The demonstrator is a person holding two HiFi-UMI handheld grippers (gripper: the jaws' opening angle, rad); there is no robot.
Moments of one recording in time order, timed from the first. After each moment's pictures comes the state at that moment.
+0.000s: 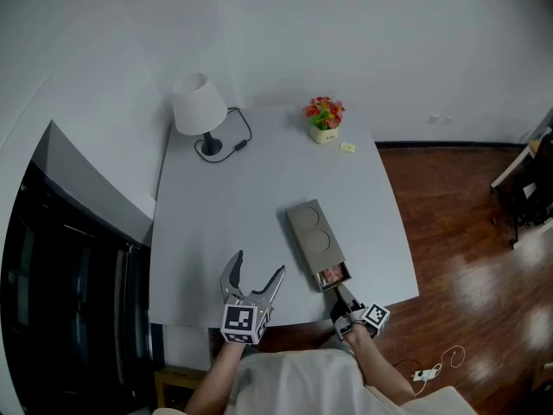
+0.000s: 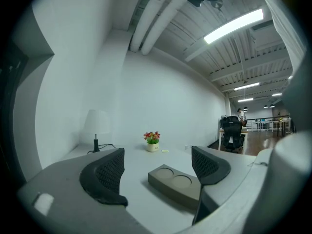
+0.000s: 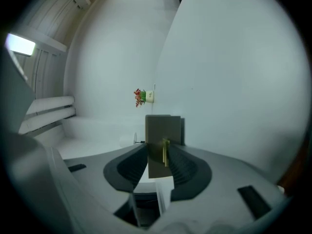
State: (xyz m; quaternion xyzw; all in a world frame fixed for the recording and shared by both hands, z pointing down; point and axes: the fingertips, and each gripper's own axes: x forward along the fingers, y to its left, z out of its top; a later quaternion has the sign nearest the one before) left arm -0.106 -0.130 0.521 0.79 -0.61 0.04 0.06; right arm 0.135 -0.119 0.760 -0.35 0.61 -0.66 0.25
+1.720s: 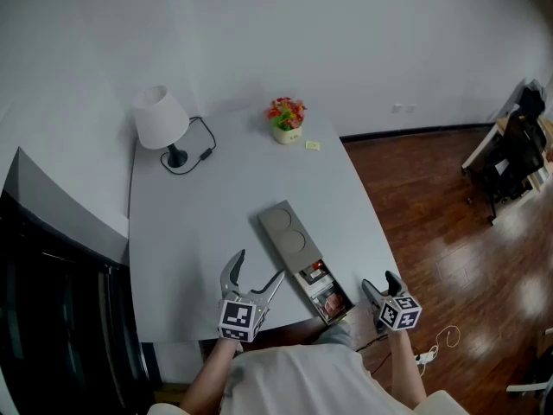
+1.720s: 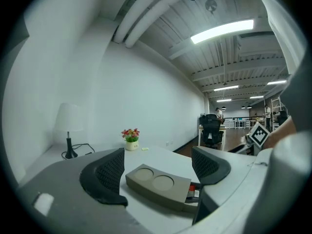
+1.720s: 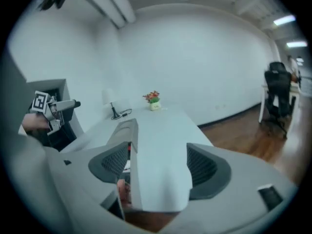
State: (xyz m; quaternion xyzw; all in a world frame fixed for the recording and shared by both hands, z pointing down) left arm -0.046 -0.150 0.537 0.85 -0.51 0.07 0.05; right arm 0.290 -0.124 0.664 -0.55 0.79 -0.23 -0.15
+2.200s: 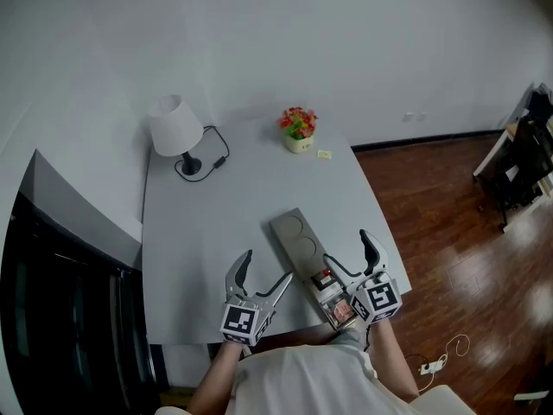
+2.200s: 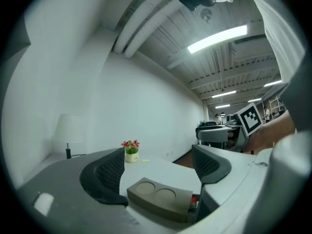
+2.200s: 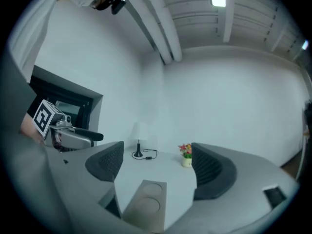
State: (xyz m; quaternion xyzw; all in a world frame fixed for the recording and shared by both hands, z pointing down) left arm -0.051 -0.147 0.494 0.86 -0.51 0.01 0.01; right arm 0.110 -0.188 0.475 -0.45 0.89 0.03 -0.03
